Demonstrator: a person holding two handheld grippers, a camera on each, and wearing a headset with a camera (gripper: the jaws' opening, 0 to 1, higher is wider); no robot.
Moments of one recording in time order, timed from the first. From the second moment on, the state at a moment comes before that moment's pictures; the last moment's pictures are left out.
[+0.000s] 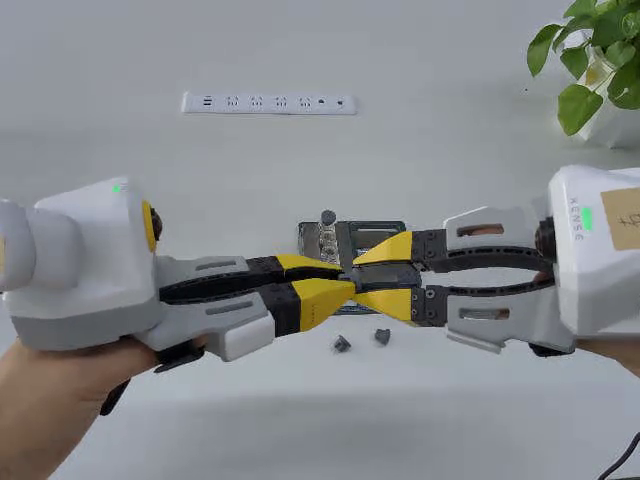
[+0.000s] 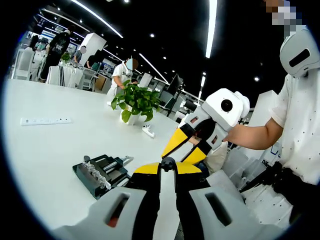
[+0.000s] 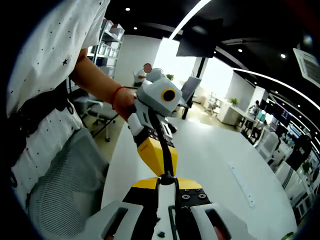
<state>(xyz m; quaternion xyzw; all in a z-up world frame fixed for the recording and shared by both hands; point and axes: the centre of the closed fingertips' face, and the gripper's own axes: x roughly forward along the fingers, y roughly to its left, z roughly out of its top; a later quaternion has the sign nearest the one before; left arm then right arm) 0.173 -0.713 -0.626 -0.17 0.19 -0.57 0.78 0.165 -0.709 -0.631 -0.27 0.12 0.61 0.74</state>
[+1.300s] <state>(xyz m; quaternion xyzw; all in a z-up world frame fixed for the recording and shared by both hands) 0.176 -0.712 -0.621 -0.19 0.19 -0.57 0.77 0.167 -0.708 -0.626 -0.30 0.10 0.60 0.73</state>
